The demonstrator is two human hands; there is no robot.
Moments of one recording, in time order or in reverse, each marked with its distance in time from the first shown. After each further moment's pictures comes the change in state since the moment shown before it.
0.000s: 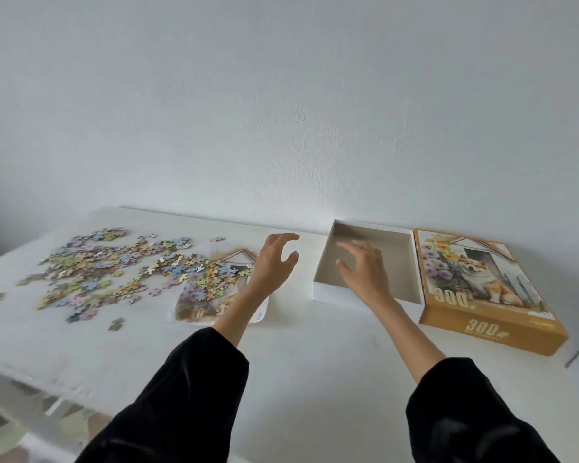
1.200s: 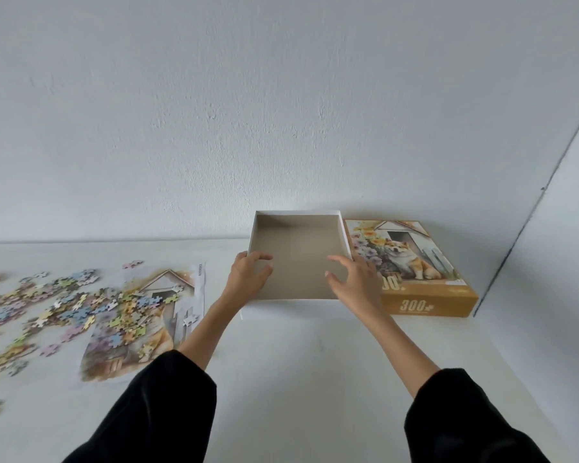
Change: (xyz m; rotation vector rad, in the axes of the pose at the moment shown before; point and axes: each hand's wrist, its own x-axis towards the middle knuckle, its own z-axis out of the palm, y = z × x) left_hand 0.027 0.021 0.061 -0.050 -0.256 -0.110; right_hand -0.018 0.070 -0.033 -0.120 0.106 0.298
